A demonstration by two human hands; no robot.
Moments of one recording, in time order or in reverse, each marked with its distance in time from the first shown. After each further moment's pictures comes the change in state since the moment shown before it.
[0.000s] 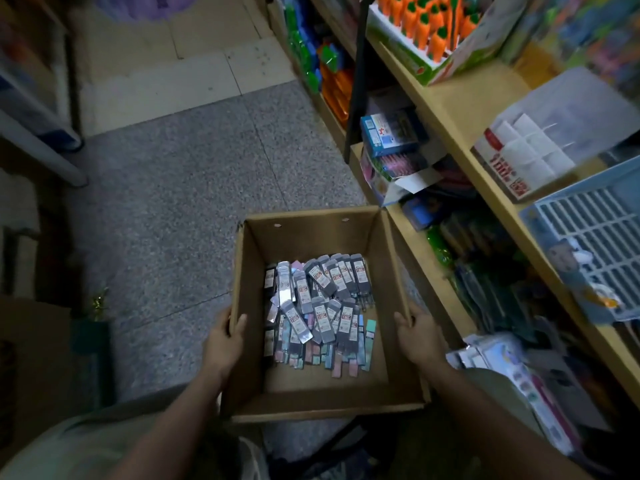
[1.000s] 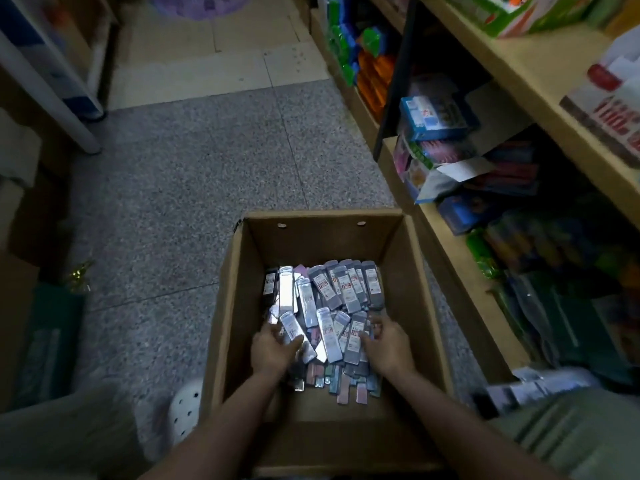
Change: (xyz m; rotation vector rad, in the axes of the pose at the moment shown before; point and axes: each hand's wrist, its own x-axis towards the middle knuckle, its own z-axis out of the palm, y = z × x) left_hand 0.037 -0.079 0.139 0.035 0.014 -0.163; right_hand 0.052 0.040 0.134 -0.126 -0.188 -0.215
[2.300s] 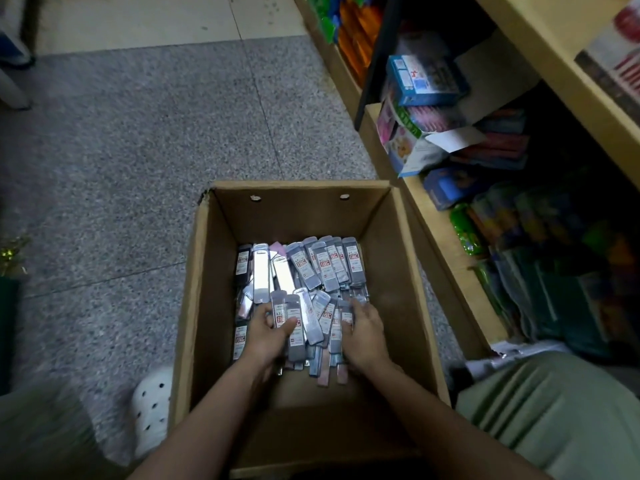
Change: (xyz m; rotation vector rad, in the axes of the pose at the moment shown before) left_hand 0.000 0.000 0.028 -0.506 -0.278 -0.117; right_hand 0.007 0.021 0.030 -0.099 -0.035 0.021
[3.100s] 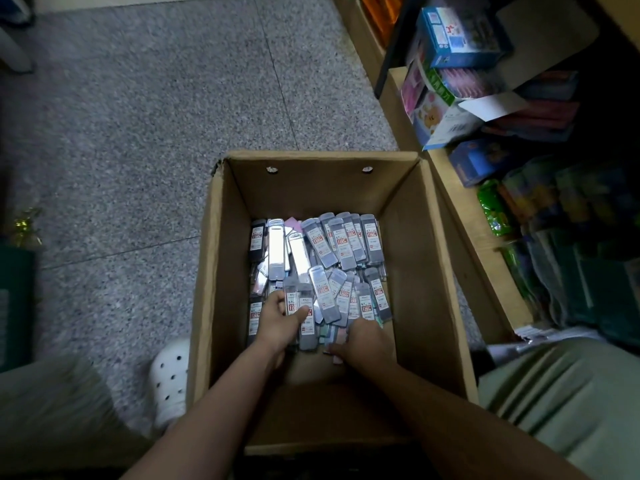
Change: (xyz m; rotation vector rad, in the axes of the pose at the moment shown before) left_hand 0.007 -0.019 -0.006 -0.007 0.032 -0.058; right_hand -0.007 0.009 0.043 -0.326 -0.234 0.149
